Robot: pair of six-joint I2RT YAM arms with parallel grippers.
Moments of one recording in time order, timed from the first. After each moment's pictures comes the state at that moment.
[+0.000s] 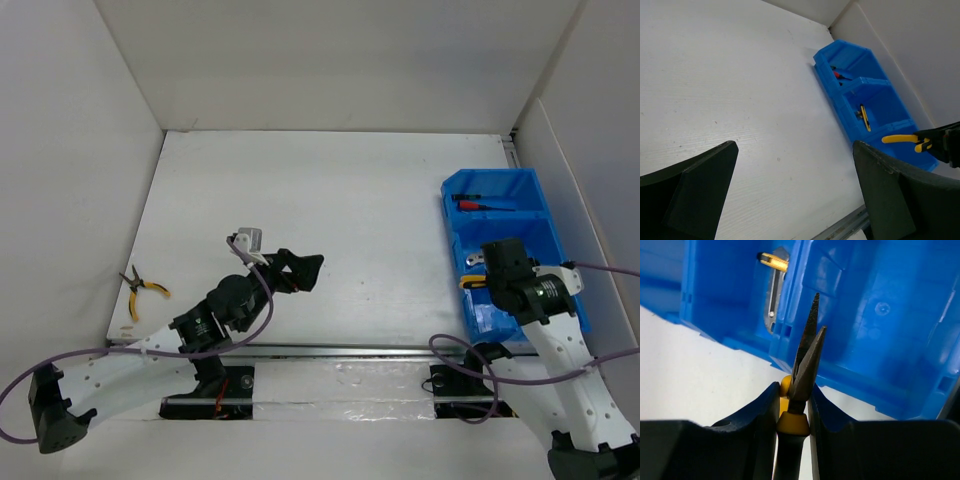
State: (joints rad) left arm -1.04 0.64 0.44 0.12 -0.50 -0.65; right arm 0.23 0.71 0.86 -1.21 0.70 1.52
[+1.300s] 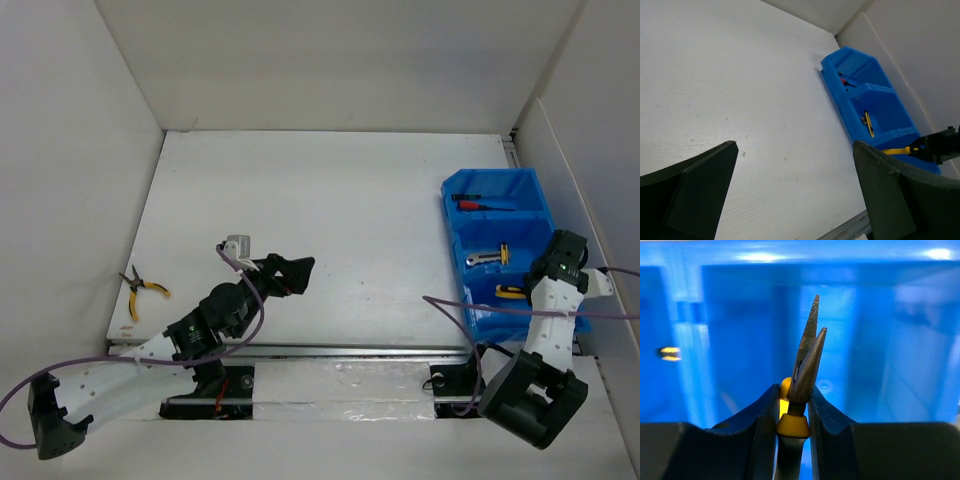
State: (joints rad) left arm -1.04 0.53 0.37 0.11 -0.55 -0.68; right arm -0.57 0.98 0.72 -0.81 0.39 0.94
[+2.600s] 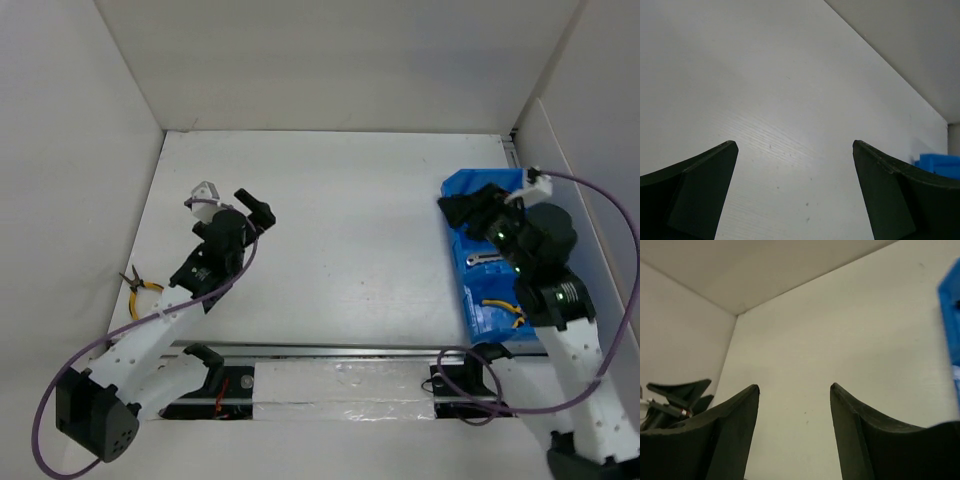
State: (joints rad) left arm -0.55 0.91 0.70 -0.16 -0.53 -0.84; right arm 0.12 0.67 0.99 -0.45 -0.17 0.67
